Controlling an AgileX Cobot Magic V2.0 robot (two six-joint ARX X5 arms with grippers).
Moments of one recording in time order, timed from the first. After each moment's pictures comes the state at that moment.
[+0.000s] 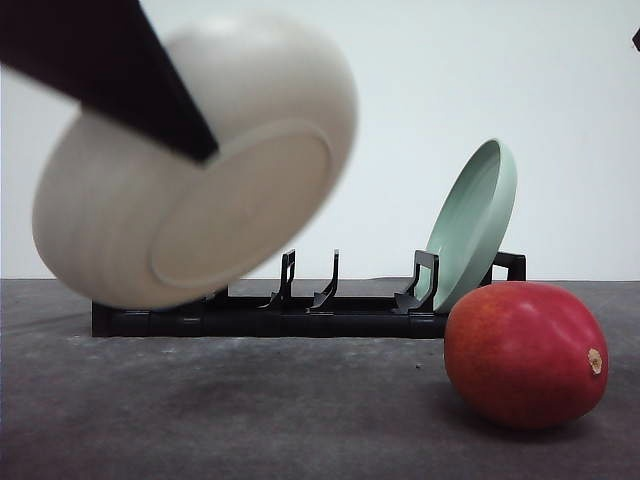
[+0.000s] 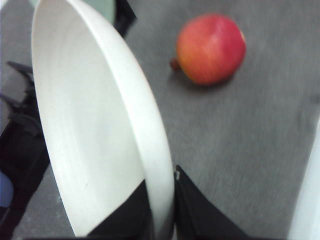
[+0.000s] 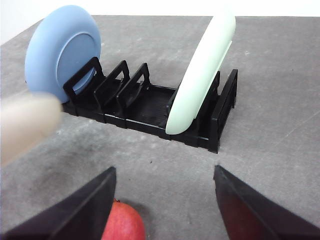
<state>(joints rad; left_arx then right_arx) -1.26 0.98 0.68 -0.44 -0.38 0.25 0.19 0.45 0.58 -0.52 -0.31 0.11</state>
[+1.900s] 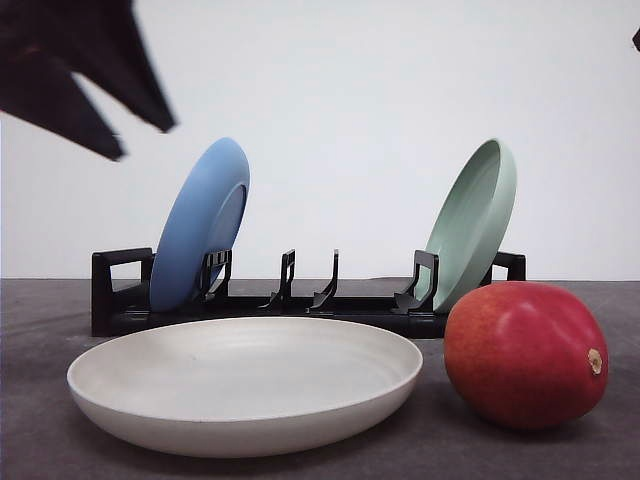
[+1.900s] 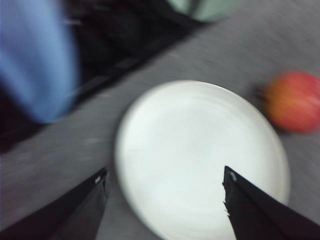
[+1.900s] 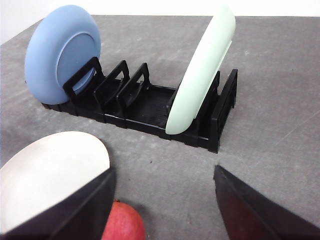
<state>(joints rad) -0.45 1.02 0.86 -0.60 0.25 0.07 0.19 0.45 0.58 -0.52 -0.31 0.11</state>
